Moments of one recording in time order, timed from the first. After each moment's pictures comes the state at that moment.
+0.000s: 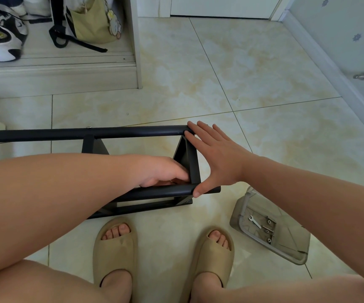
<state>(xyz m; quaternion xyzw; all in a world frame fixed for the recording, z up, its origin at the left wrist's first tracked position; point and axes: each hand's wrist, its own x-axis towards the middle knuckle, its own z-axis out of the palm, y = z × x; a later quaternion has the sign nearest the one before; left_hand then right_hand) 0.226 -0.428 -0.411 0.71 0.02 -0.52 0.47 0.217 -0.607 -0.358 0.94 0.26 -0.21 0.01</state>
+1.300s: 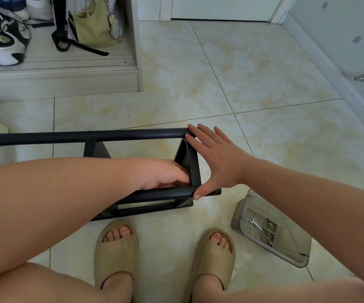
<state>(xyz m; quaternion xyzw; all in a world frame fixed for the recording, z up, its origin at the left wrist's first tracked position) 0.225 -0.428 -0.407 0.71 0.03 -0.52 0.47 0.217 -0.608 -0.359 0.94 0.26 -0.21 0.02</state>
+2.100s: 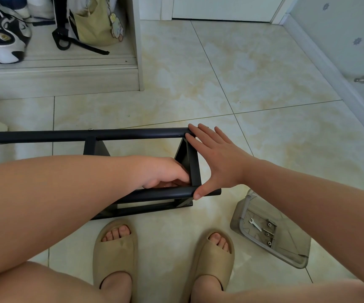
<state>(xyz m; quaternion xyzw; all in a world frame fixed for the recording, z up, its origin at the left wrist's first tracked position) 0.228 -0.430 -0.408 0.71 0.04 -0.52 0.47 0.217 -0.608 -0.359 0.94 0.26 -0.21 0.01</state>
